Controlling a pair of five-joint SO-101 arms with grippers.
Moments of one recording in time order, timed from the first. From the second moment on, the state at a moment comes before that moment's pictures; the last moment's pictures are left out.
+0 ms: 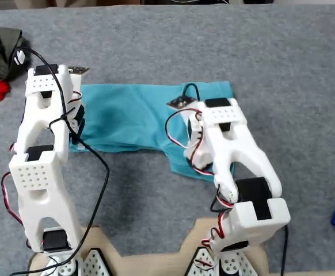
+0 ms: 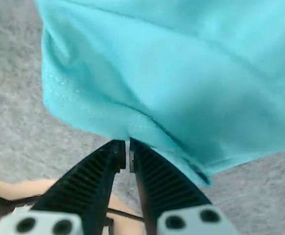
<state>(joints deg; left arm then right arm) -11.3 36.6 -23.2 95.0 -27.0 -11.0 7.3 26.2 78.8 17.8</state>
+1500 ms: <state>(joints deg) -11.3 36.6 -23.2 95.0 -27.0 -20.8 -11.1 47.6 63.3 53.5</state>
